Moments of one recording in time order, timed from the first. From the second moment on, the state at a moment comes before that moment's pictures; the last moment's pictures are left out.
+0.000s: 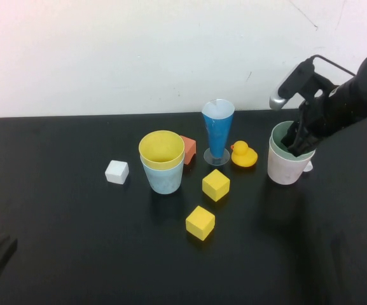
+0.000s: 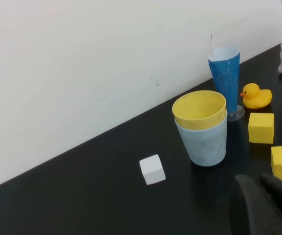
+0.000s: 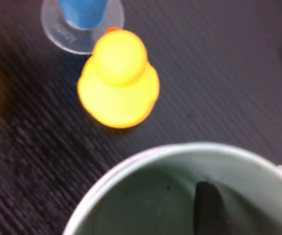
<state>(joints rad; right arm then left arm) 0.21 2.09 -1.57 0.35 0.60 -0.94 -0.34 0.32 -0.31 -0.28 0.24 0.46</state>
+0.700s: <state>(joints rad) 0.25 1.97 -1.76 0.39 0.74 -0.94 -0.34 0.32 -0.27 -0.28 0.19 0.46</state>
